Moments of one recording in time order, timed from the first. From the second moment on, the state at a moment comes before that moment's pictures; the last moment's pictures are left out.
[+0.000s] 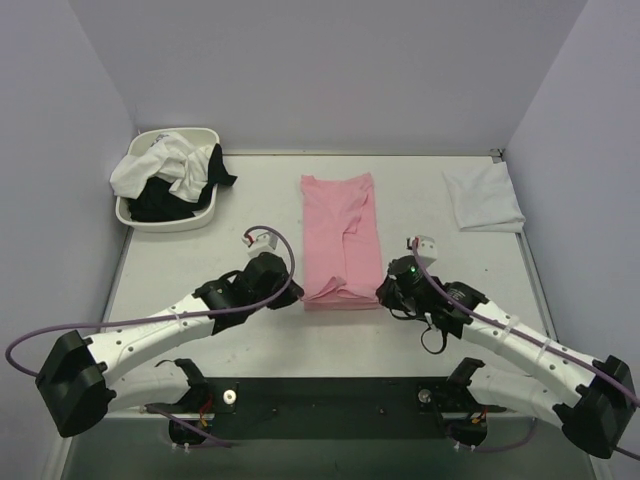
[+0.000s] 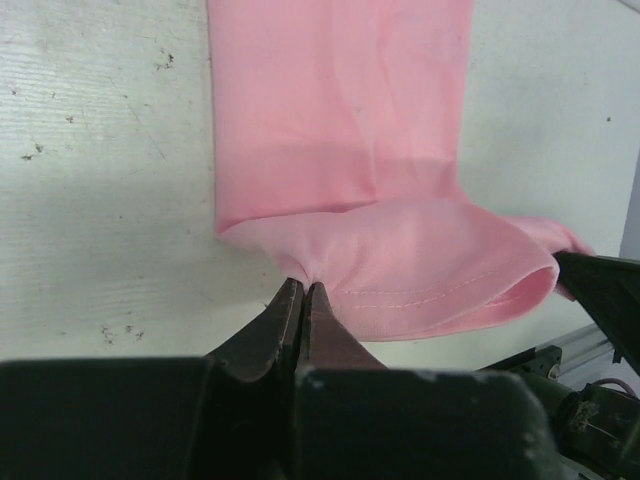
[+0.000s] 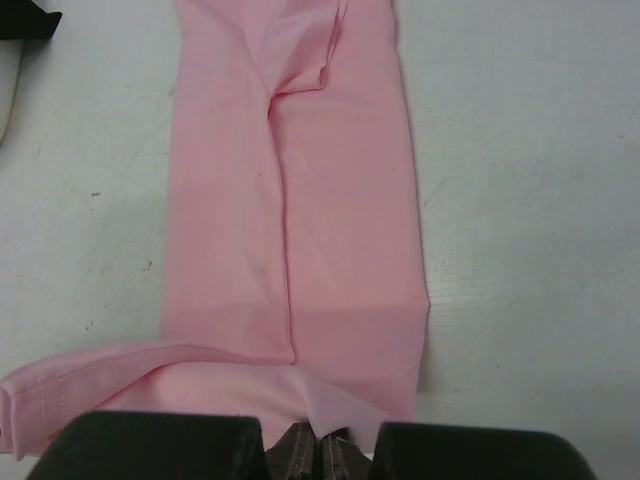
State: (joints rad) left arm -0.89 1.10 0.71 -0.33 -0.24 -1.03; right arm 0.82 0.95 0.65 -0.54 0.35 0.85
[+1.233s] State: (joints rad) left arm -0.64 1.61 1.08 -0.23 -0.06 -0.88; right arm 0.46 1.52 1.01 -0.38 0.04 0.68
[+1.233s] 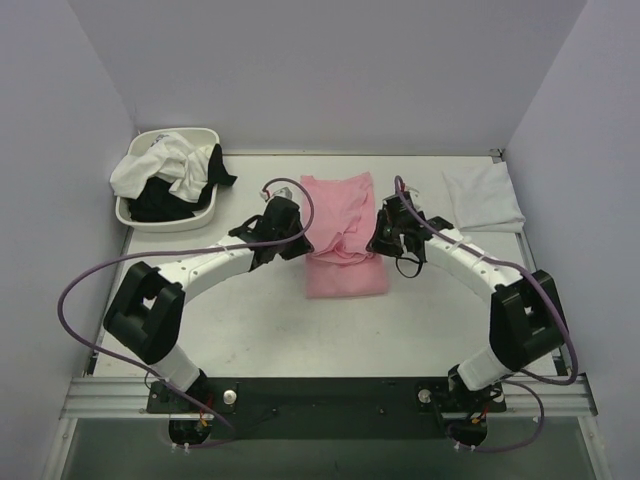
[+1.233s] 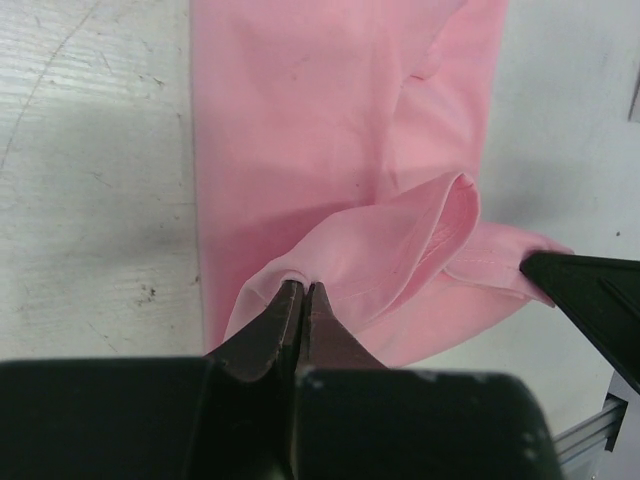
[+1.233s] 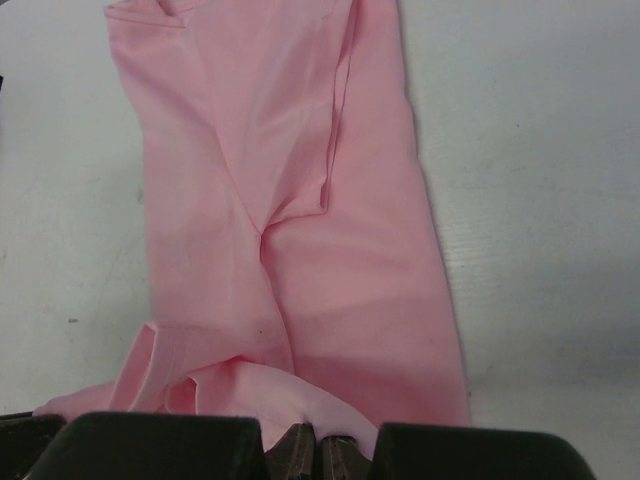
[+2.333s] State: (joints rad) left arm -0.50 1.93 1.34 -0.17 0.04 -0.79; right arm 0.37 1.85 1.26 -0.37 0.01 0.63
